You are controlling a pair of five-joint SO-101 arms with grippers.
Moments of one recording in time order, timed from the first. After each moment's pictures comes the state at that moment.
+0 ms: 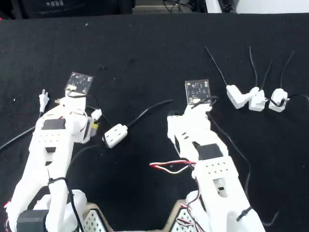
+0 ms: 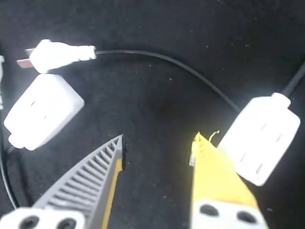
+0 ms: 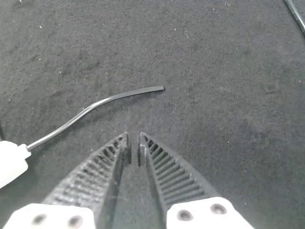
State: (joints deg) left arm -8.1 -31.5 55.1 45.4 -18.9; right arm -10.5 -49.7 74.1 28.9 -6.5
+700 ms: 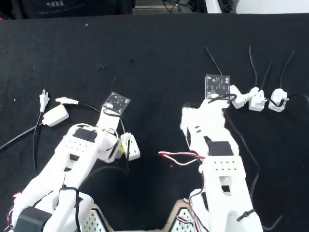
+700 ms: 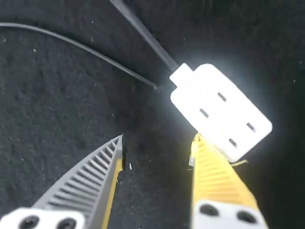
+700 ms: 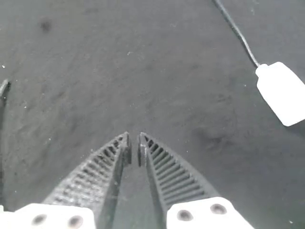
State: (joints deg) left arm 11.6 -31.5 62.1 47.8 -11.7; right arm -1.7 -49.7 71.1 28.9 -6.5
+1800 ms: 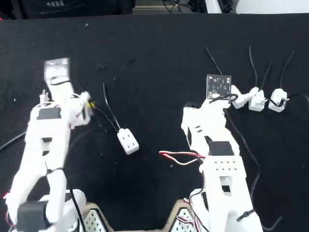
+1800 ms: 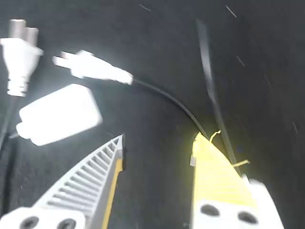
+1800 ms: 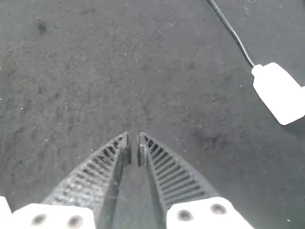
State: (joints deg) left arm -10.1 -26.5 45.6 45.4 3.5; right arm -1.1 -49.7 71.1 28.9 -6.5
